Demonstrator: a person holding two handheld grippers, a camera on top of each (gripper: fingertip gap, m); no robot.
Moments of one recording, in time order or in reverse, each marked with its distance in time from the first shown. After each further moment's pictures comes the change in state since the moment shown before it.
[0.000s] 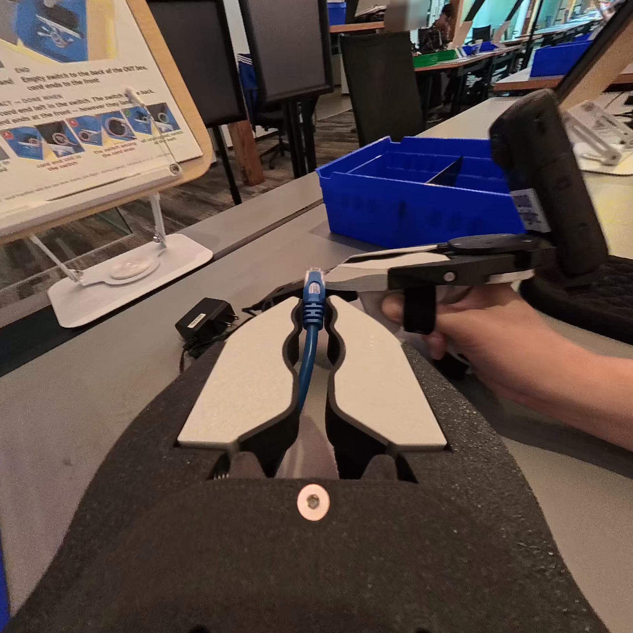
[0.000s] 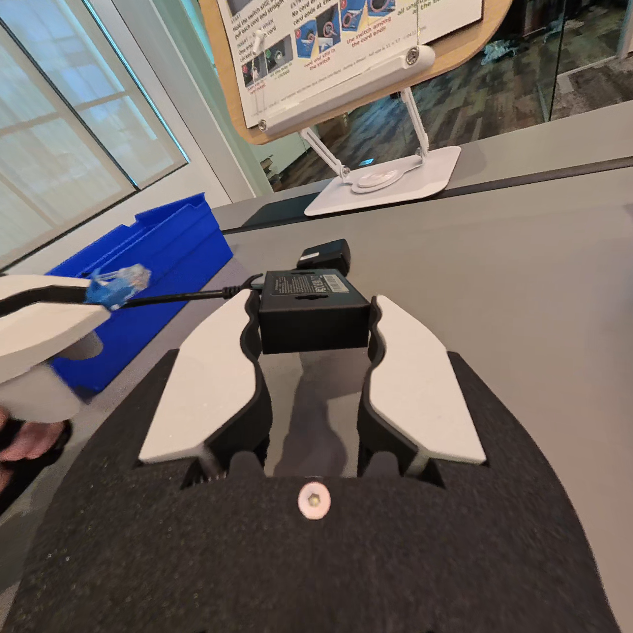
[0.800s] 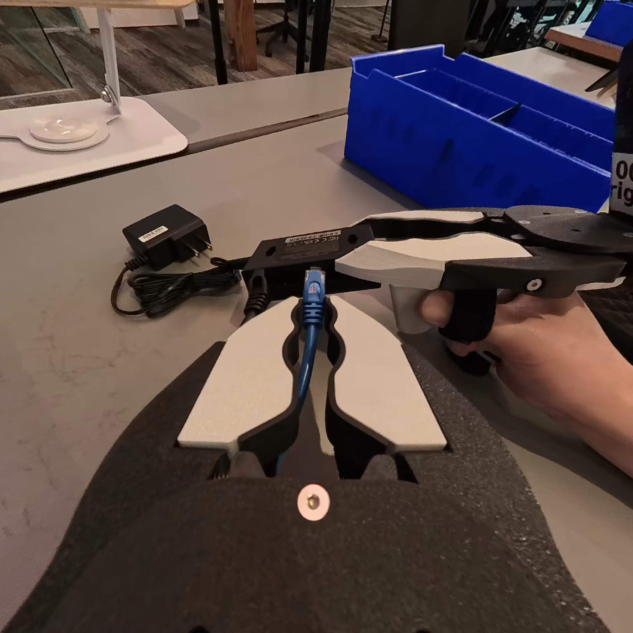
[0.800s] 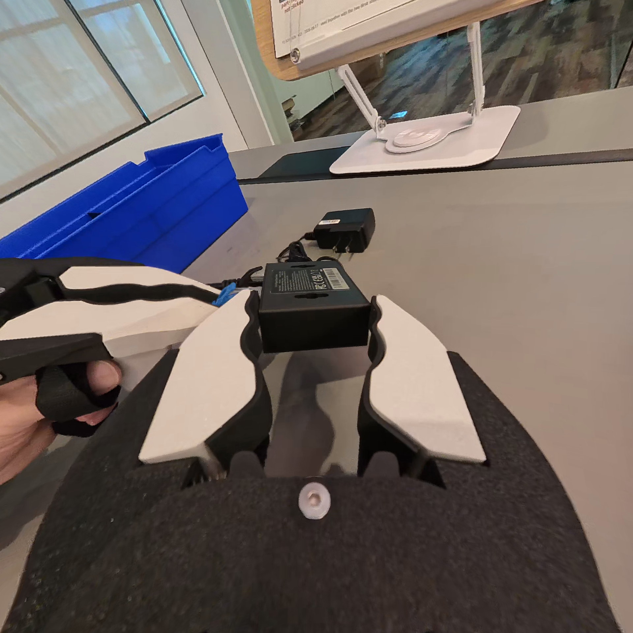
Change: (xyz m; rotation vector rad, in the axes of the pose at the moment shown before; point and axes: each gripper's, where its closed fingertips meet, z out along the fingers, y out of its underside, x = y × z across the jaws) left arm -0.009 0.053 0.027 -0.227 0.007 -0.256; right arm -0.015 0.019 0.006 -0.140 -0.077 -0.082
